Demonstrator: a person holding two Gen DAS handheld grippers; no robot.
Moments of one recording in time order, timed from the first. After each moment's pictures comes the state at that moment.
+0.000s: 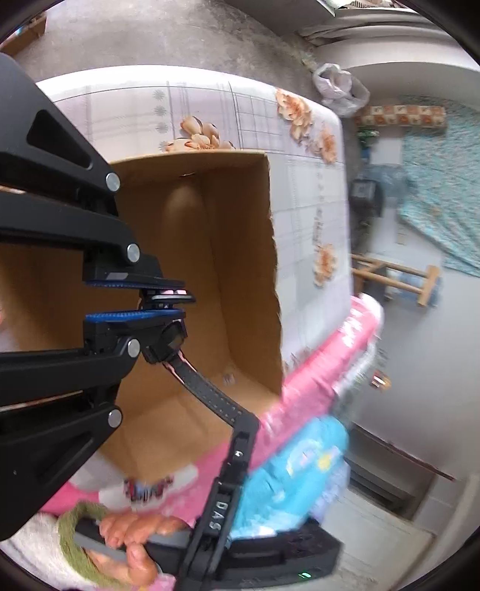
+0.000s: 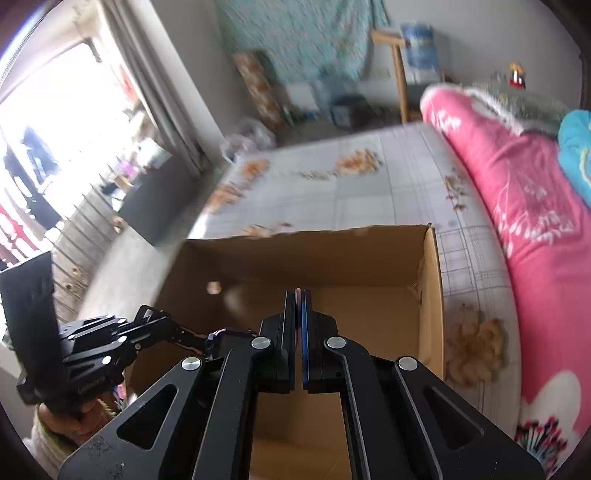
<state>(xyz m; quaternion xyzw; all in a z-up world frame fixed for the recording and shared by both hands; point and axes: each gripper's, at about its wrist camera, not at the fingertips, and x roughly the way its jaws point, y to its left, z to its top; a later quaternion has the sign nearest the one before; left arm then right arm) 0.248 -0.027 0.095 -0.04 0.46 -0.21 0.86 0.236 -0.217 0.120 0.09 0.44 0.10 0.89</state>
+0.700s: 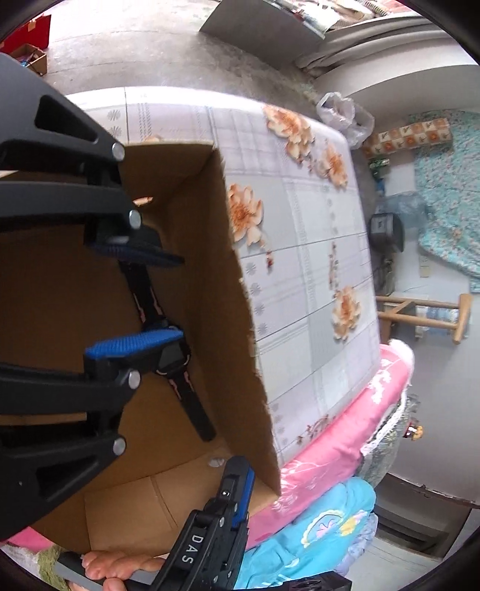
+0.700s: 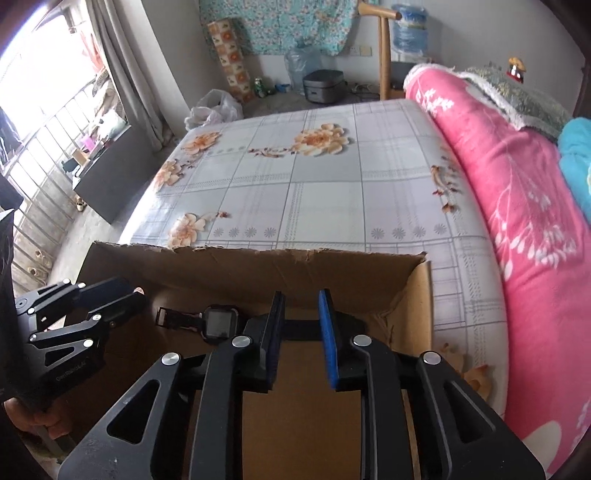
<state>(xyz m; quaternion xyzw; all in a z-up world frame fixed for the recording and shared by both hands) 0.313 -0.044 0.065 0.02 0.49 -0.12 0.86 0.284 -0.225 0.073 0.04 0.47 0.06 0.88</state>
